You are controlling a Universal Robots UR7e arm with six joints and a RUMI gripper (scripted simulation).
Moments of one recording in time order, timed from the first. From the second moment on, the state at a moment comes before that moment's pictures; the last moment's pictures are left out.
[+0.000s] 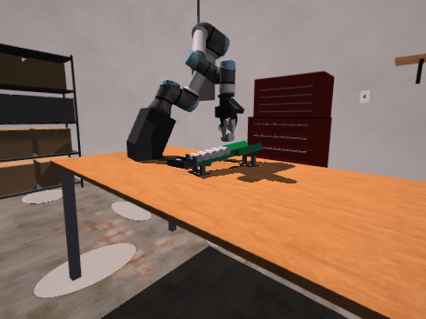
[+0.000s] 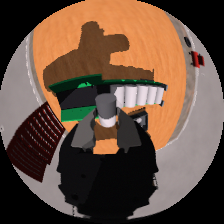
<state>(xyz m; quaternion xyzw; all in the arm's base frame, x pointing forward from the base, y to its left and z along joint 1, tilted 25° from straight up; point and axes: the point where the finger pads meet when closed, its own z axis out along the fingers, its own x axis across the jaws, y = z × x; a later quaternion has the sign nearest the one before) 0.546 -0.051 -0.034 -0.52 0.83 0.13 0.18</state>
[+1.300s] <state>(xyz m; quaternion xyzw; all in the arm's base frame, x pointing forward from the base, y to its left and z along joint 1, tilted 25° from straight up) 0.566 -0.022 -0.017 -0.52 0.83 0.12 0.18</state>
